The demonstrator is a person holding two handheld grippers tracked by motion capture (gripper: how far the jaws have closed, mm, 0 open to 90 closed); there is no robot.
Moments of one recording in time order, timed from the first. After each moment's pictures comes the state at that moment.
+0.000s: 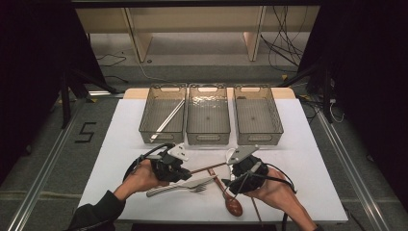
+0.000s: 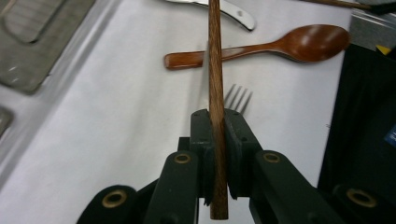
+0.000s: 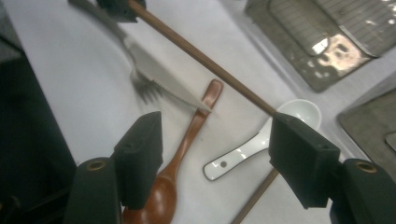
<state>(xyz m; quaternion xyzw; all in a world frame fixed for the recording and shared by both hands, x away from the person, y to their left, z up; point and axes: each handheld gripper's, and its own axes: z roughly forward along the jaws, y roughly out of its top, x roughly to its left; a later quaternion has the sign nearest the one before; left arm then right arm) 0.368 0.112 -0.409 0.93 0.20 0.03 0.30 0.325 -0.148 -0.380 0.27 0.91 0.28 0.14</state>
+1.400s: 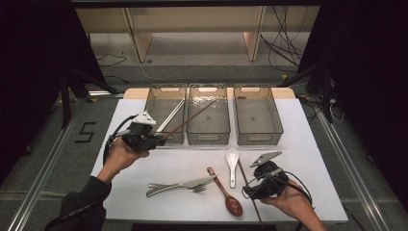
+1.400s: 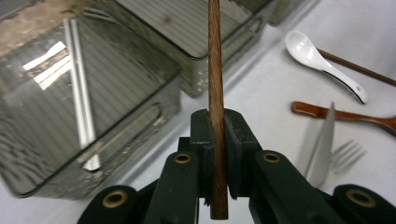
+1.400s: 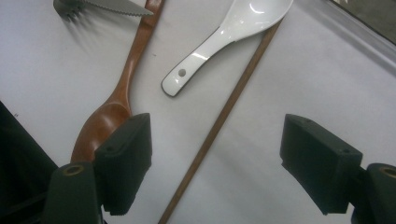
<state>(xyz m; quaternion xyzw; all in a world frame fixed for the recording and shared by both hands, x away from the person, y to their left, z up) 0.421 0.187 -0.374 0.85 0.35 0.12 0.36 0.326 -0.201 -0.421 0.39 0.89 0.22 0.10</state>
